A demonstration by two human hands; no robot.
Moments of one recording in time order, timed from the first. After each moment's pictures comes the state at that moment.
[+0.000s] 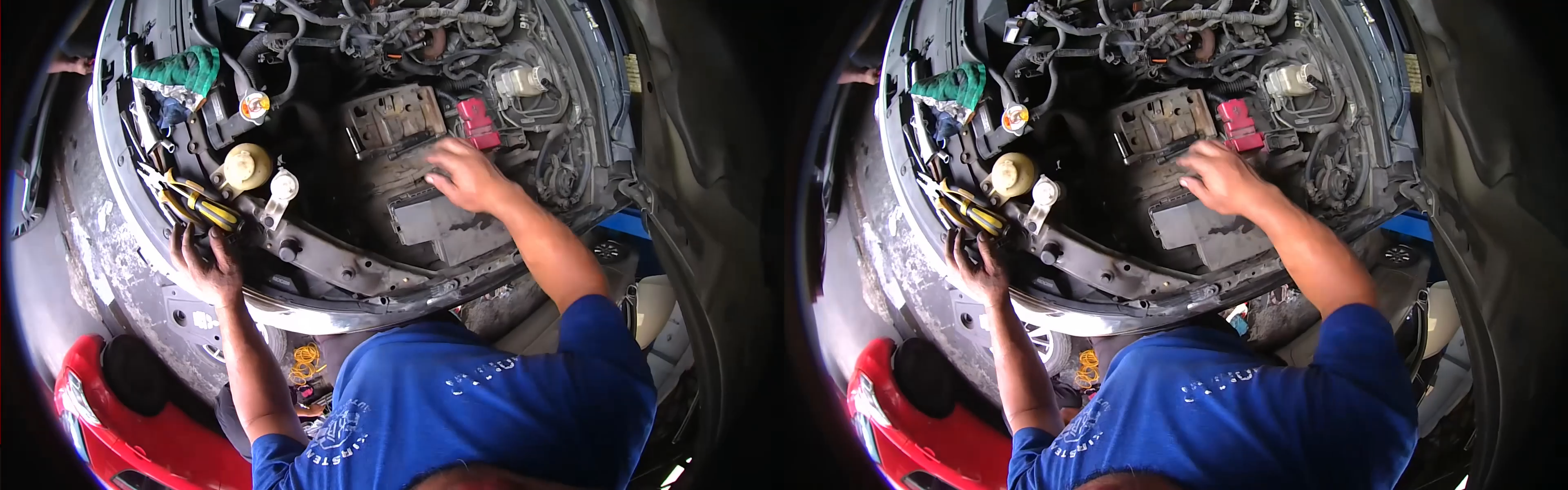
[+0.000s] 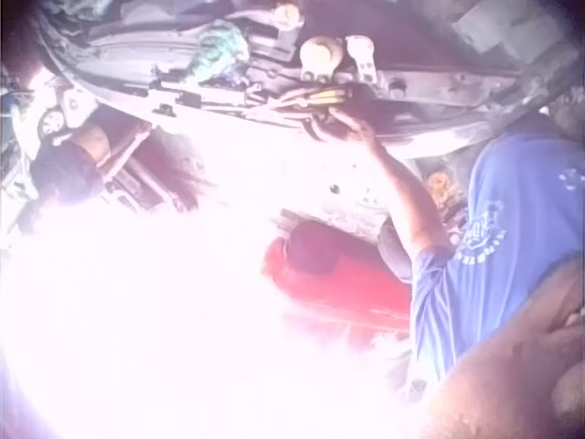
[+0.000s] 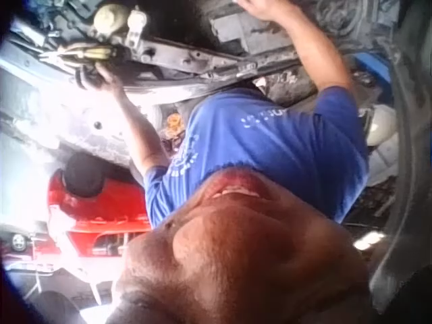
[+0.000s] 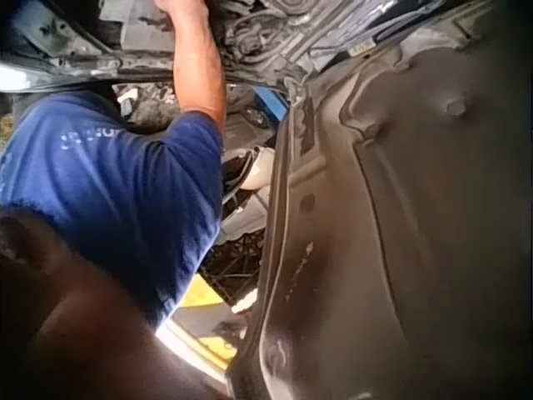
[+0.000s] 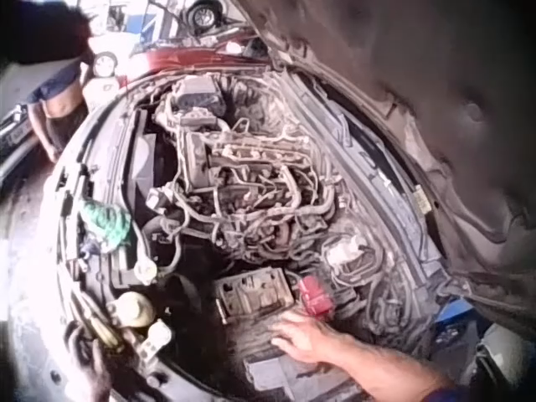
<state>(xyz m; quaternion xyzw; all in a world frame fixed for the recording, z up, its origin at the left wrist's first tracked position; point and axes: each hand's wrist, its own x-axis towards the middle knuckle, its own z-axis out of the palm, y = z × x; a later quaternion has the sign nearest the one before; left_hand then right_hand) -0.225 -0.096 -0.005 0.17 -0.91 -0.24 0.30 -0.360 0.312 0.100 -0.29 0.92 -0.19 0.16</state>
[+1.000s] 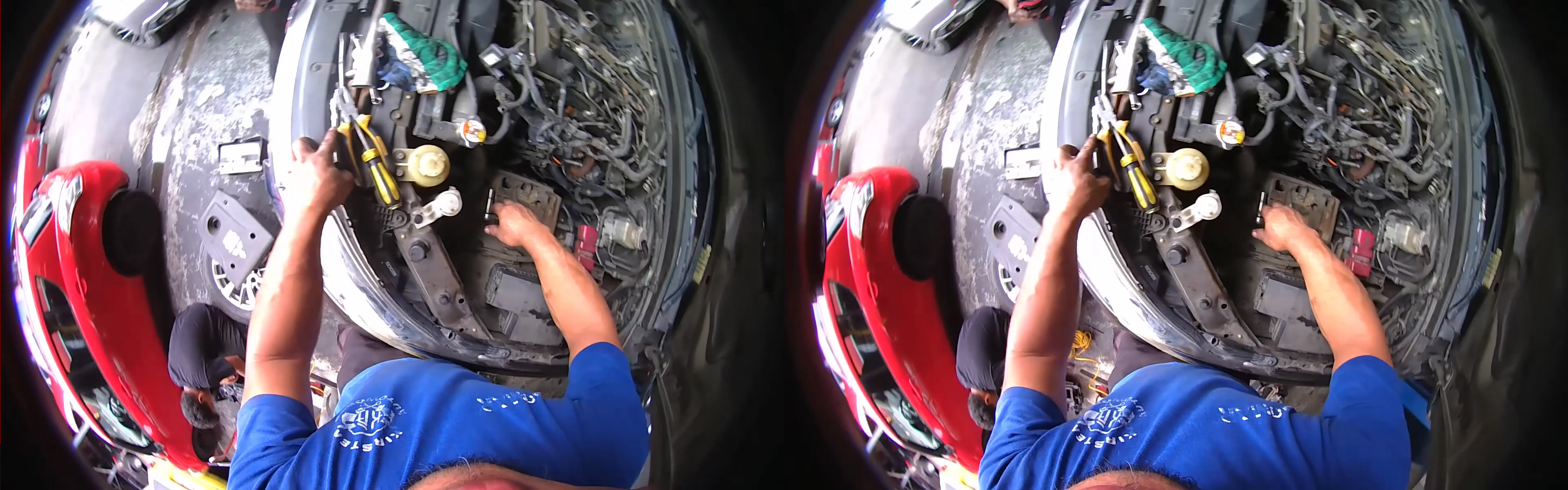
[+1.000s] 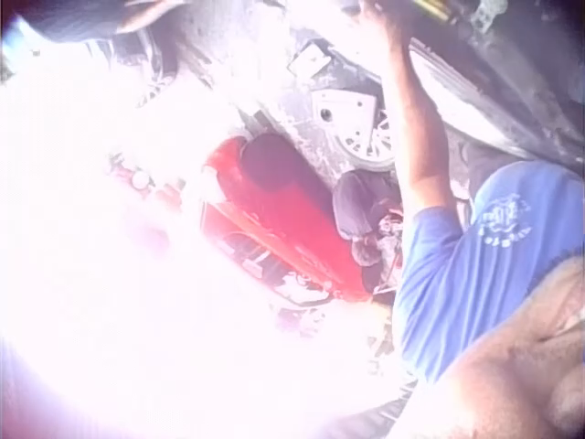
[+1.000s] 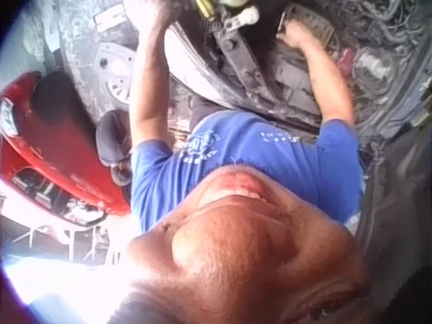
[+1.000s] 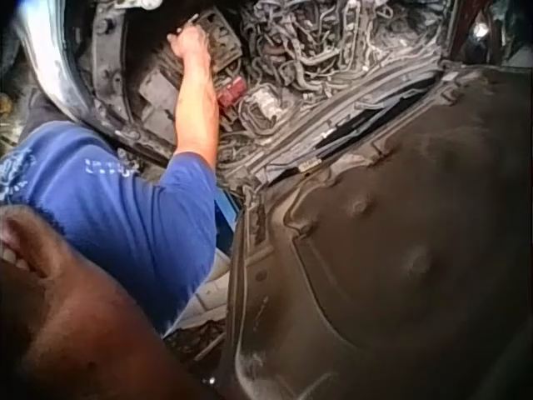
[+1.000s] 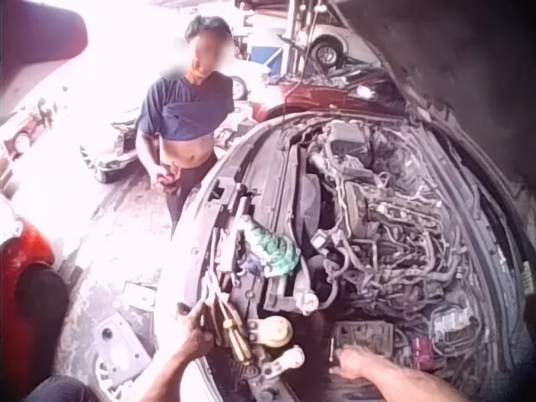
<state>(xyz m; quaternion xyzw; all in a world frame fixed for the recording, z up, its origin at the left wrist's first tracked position) -0.261 -0.159 0.037 0.34 -0.92 -0.17 -0.02 -0.418 0.190 0.011 -0.32 0.86 0.09 0.40</state>
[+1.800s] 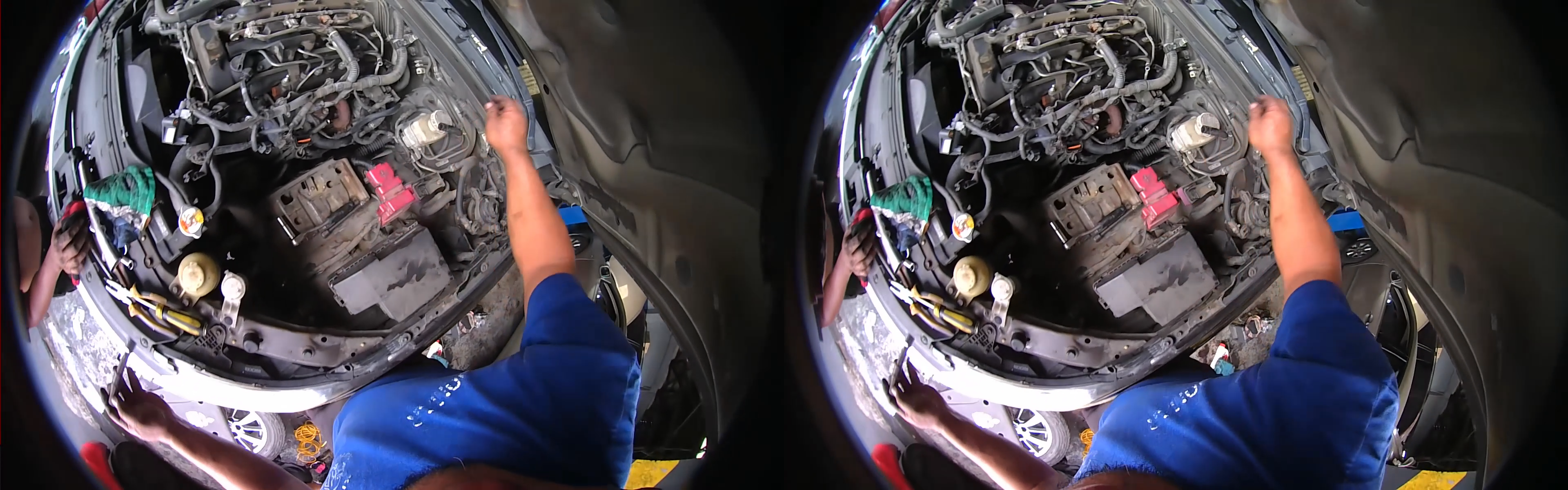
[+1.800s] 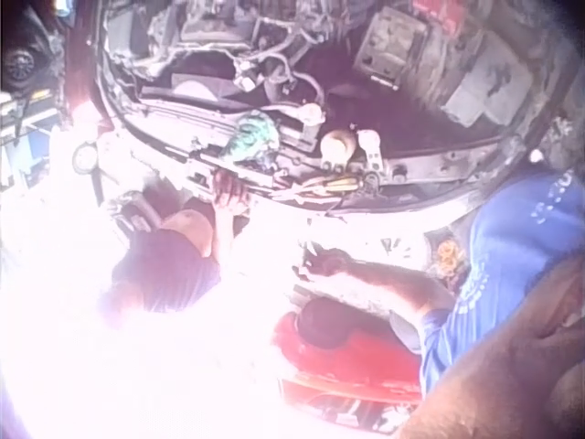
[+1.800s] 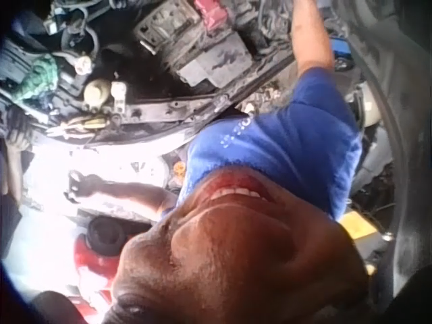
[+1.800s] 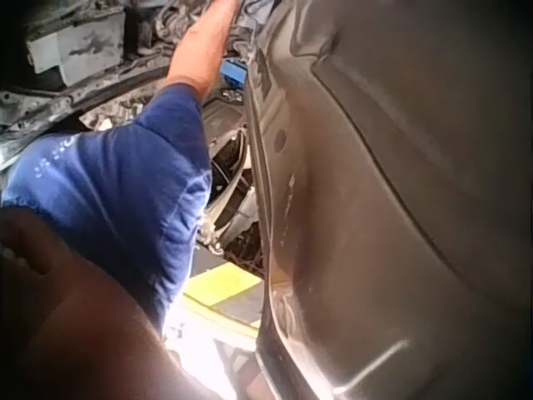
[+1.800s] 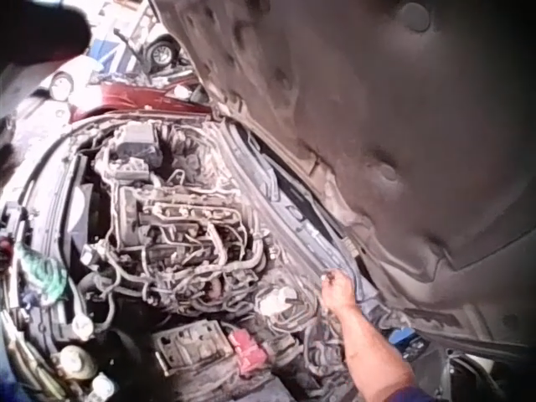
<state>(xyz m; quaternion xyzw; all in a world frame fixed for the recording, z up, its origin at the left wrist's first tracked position) -0.209 -0.203 0.039 0.31 -0.51 -0.69 0.40 -0.492 0.532 0.185 0.07 0.96 -0.06 -0.27</state>
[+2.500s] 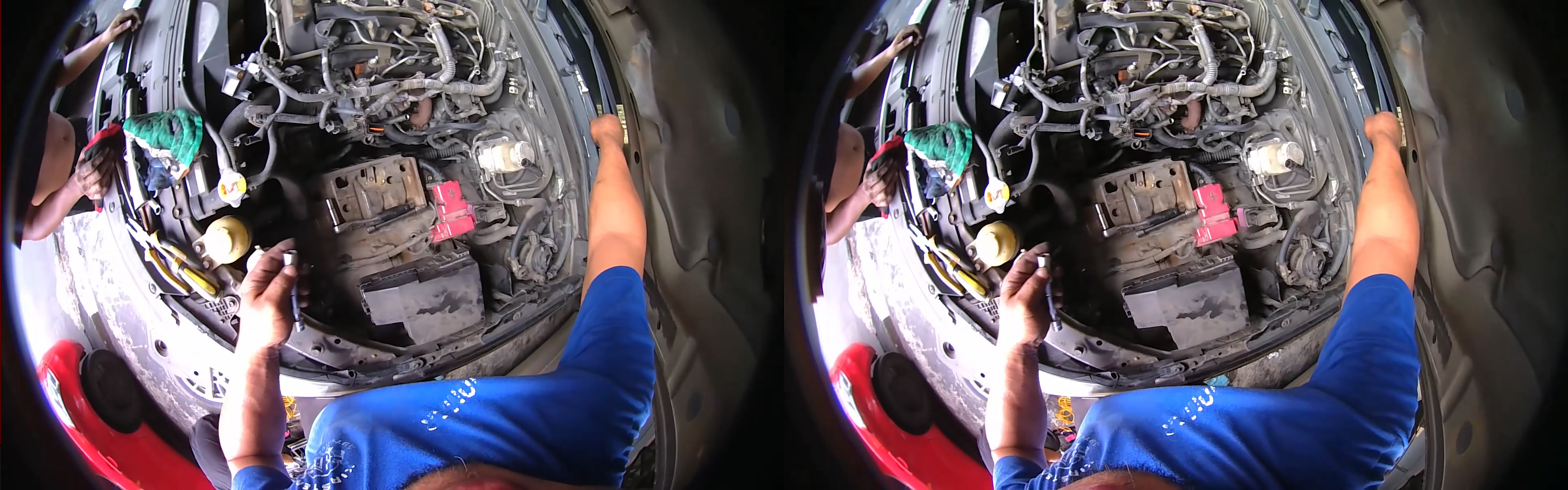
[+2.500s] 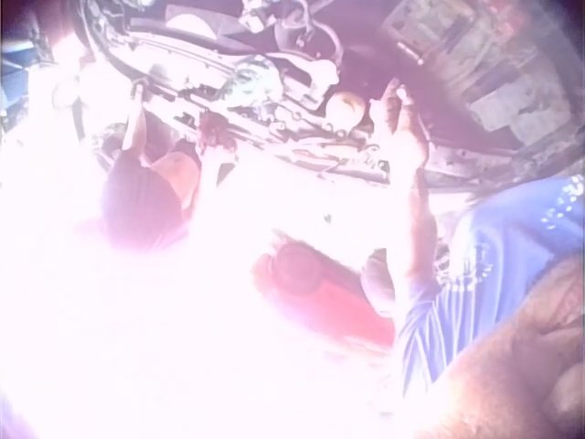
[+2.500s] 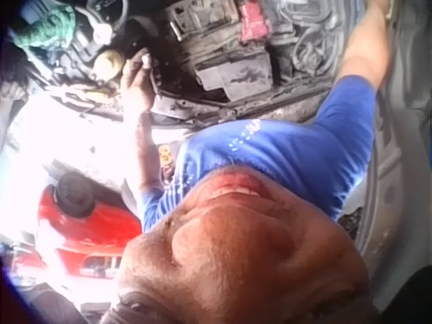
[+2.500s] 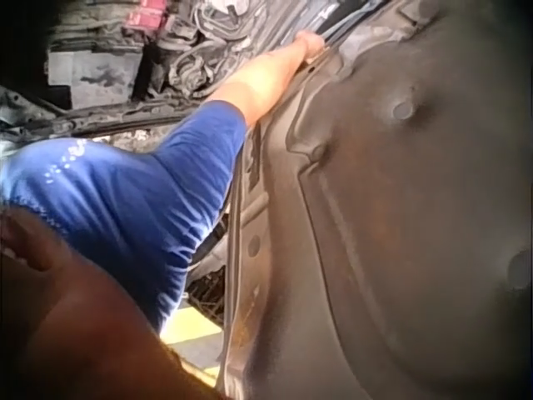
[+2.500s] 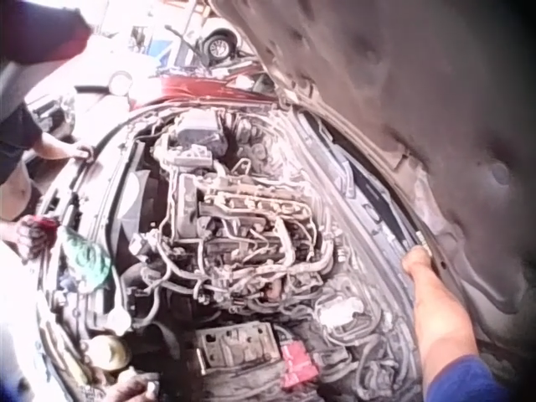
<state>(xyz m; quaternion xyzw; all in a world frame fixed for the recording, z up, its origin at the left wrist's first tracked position) -0.308 0.034 0.086 0.28 -0.45 -0.83 -0.15 -0.656 0.649 0.217 0.29 0.93 0.22 -0.03</state>
